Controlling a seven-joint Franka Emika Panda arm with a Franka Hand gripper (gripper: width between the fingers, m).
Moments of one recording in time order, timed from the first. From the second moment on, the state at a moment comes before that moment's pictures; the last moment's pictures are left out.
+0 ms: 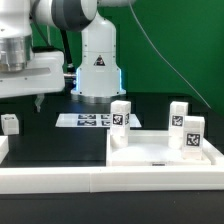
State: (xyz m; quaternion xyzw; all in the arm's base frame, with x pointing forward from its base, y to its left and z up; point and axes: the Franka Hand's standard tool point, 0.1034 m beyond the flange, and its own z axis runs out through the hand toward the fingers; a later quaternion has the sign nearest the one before) arm 0.420 -0.204 0.043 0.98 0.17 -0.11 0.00
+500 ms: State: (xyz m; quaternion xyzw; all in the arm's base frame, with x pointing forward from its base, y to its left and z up) arm 0.419 -0.200 0.027 0.95 0.18 -0.24 0.01
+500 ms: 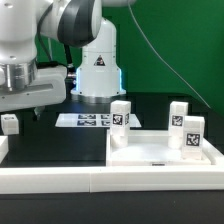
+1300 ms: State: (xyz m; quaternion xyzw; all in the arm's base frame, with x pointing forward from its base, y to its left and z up) arm 0.411 -0.210 0.020 0.96 0.14 -0.26 0.02
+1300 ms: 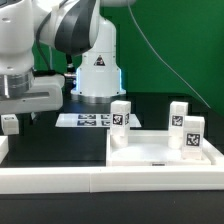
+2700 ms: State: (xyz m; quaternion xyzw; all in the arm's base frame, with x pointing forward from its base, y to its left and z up) arm 0.390 -0.214 -0.001 0.85 0.15 -0.50 0.05
